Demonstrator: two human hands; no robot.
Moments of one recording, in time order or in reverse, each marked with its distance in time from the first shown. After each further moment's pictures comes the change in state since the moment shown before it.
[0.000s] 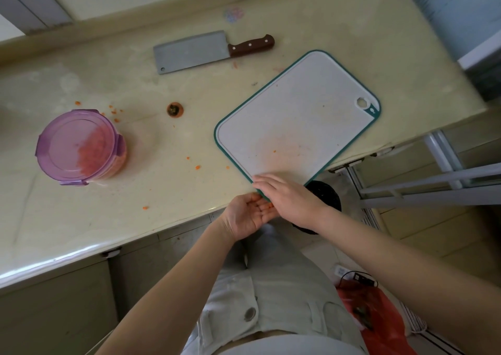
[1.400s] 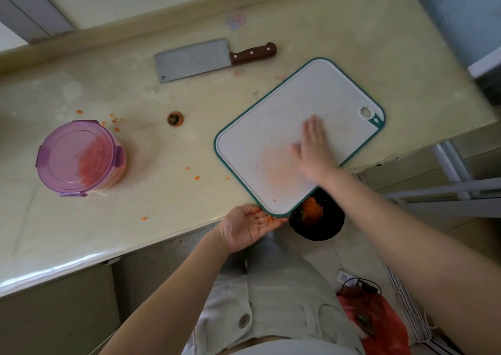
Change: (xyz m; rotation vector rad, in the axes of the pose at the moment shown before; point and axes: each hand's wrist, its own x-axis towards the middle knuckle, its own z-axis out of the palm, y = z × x) left_hand -0.001 0.008 0.003 -0.073 0.041 -0.145; right_hand 0.053 0.089 -0.038 -0.103 -0.076 0.667
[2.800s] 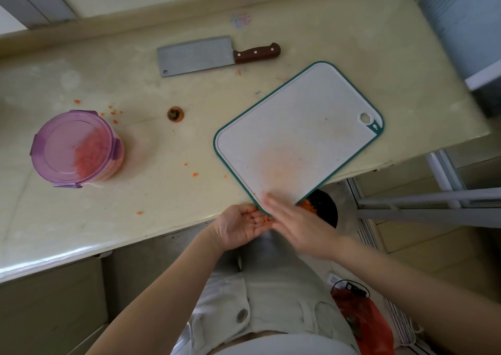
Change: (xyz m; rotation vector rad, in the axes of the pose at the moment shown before) left_hand 0.004 0.002 -0.008 0.060 -0.032 0.036; right_hand -0.115 -0.016 0.022 0.171 -0.274 -0.579
